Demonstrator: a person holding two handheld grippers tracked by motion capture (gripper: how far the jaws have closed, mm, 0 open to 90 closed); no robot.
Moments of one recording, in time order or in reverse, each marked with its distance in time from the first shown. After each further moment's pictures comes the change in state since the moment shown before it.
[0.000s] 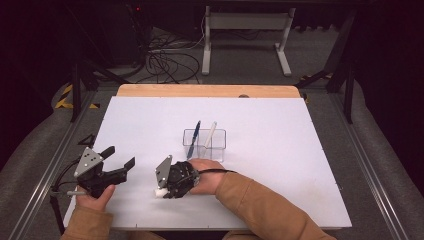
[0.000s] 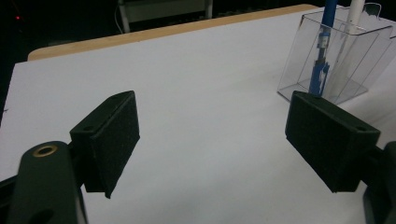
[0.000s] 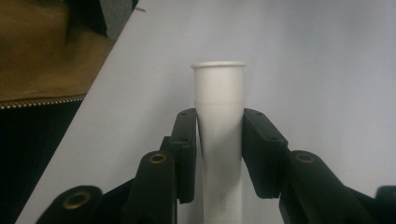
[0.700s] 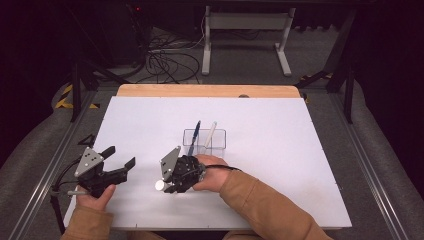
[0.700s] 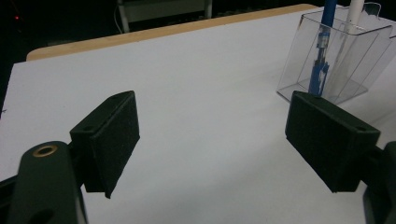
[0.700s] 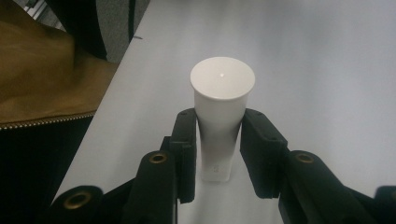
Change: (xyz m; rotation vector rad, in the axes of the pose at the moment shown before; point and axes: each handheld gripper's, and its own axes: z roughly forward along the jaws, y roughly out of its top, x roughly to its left) left arm 0.000 0.000 0.001 -0.001 -0.002 0.001; right arm -0.002 -0.003 -0.024 -0.063 -0.026 0.062
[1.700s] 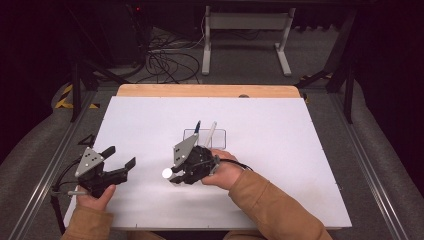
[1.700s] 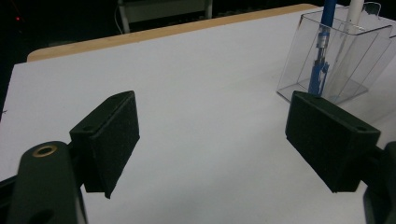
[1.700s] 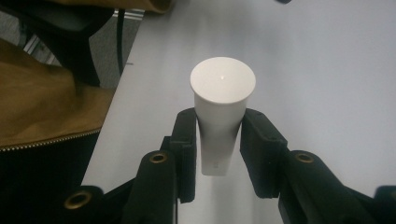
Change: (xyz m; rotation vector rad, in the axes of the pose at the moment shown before) left arm -0.001 0.000 0.000 0.002 0.003 0.003; right arm 0.001 -0.009 -0.048 -0.100 -0.077 0.124
